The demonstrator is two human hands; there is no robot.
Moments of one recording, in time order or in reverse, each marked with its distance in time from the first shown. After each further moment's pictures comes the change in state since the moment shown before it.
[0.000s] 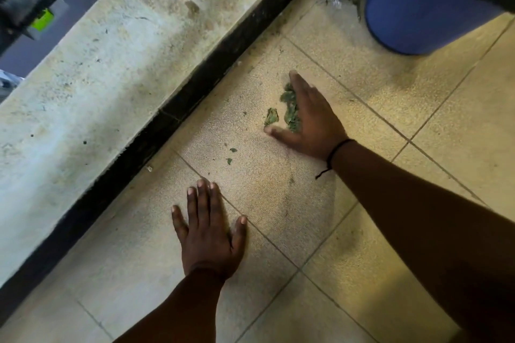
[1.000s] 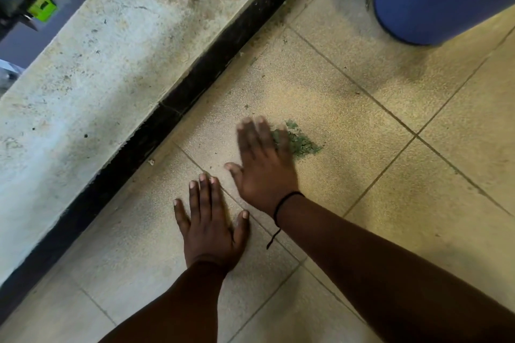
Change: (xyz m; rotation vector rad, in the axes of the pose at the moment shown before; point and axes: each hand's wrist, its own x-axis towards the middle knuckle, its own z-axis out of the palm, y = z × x) left_hand 0.001 0.000 0.003 0.015 0.010 -0.012; right_hand -0.057 -0.071 0.088 -0.567 0.000 -0.072
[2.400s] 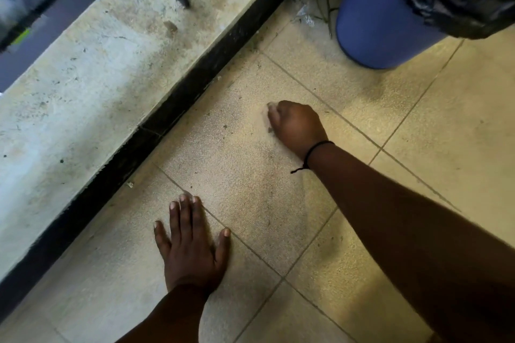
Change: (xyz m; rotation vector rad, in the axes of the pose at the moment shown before) left_hand 0.000 0.000 -0.001 -0.027 0.037 0.013; right_hand 0.069 0.113 -0.045 0.424 0.022 0.270
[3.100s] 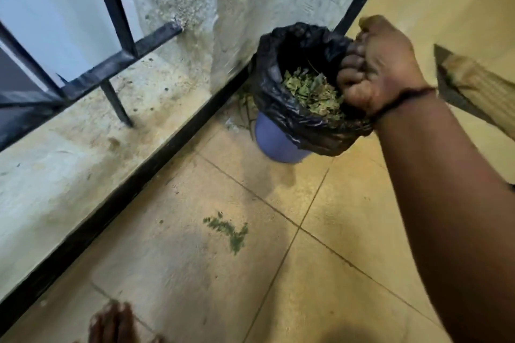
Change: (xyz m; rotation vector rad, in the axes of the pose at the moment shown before) left_hand 0.012 0.006 0.009 -0.138 0.234 0.002; right_hand 0.048 -0.008 -0.336 1.337 0.461 0.495
